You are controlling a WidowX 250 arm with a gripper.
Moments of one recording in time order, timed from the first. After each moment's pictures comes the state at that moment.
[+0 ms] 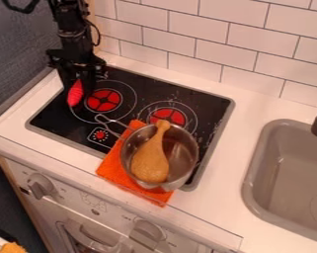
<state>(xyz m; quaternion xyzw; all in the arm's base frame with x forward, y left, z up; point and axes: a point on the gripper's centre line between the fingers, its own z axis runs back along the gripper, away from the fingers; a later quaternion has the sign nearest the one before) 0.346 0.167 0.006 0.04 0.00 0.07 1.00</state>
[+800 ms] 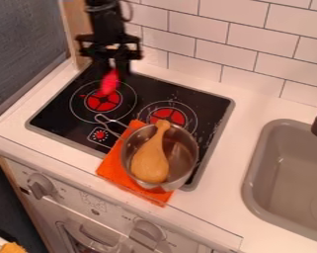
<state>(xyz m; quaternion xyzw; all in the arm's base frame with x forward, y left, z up) 0.351 0.083 0.060 -0.07 -0.01 0.05 1.00</state>
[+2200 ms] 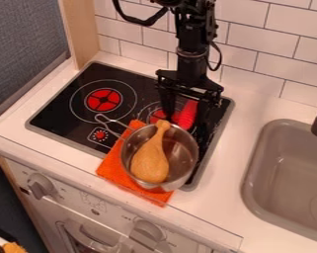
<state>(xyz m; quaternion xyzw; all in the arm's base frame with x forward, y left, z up) 0.364 -0.019 0.012 -0.01 0.02 -0.02 1.00</state>
